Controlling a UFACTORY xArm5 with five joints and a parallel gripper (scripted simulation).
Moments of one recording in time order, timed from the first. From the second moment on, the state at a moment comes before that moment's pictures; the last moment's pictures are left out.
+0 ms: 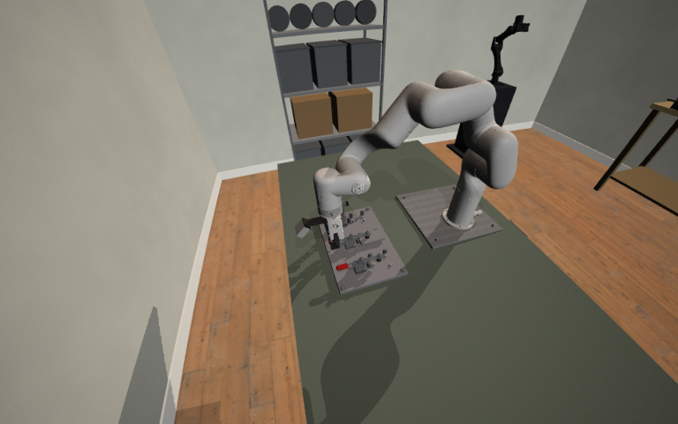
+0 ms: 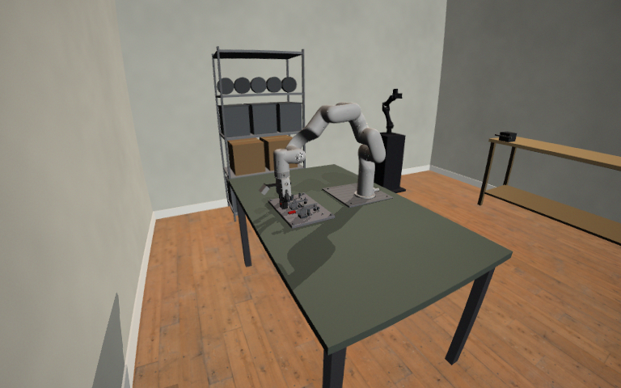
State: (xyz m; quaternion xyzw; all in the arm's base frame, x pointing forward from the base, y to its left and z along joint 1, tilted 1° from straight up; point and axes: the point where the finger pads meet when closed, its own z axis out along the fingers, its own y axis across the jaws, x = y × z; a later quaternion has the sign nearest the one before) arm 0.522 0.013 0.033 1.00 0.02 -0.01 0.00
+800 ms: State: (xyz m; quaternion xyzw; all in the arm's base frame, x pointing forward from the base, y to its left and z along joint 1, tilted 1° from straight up) arm 0.523 0.013 0.029 1.00 0.02 -0.01 0.00
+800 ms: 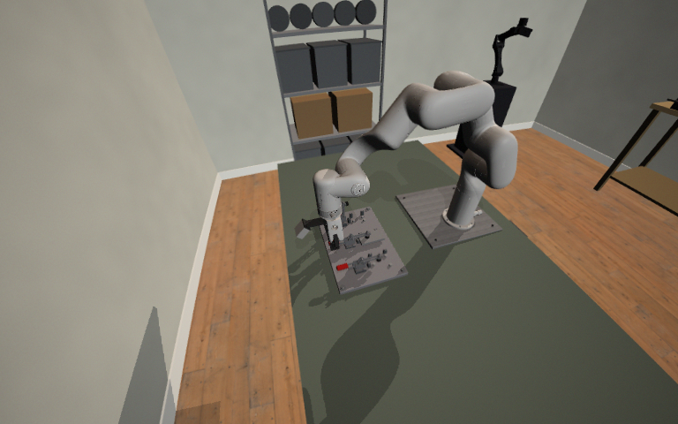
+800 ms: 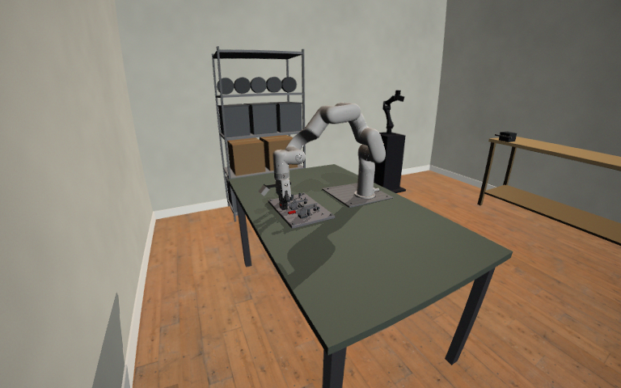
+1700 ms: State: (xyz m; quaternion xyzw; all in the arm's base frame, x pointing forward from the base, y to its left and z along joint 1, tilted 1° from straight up) arm 0.521 0.013 0.027 1.00 0.02 -0.01 0.00
